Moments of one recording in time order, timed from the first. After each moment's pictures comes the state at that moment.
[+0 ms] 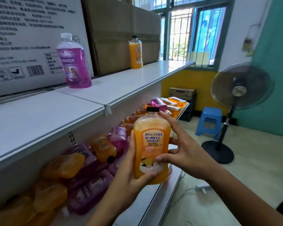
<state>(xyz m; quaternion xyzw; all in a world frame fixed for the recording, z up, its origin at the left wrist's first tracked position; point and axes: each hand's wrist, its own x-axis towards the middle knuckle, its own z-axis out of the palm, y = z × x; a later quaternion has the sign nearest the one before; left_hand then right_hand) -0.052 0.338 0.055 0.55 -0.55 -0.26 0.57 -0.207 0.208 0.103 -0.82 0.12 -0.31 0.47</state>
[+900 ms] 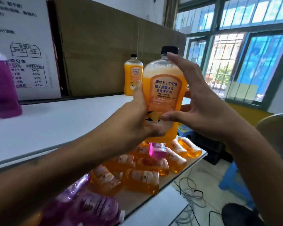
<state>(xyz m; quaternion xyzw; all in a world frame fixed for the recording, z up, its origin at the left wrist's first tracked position) -0.040 0.009 0.237 0.71 -0.56 -0.05 0.43 -0.165 -0.145 0.266 -0.91 -0.07 -0.35 0.22</state>
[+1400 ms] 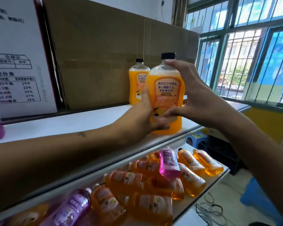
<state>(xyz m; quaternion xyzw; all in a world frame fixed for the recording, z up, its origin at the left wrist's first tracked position) 0.054 -0.083 0.238 0.74 -0.55 -0.02 0.38 -0.066 -0.234 0.274 -0.92 -0.06 -0.36 0.14</state>
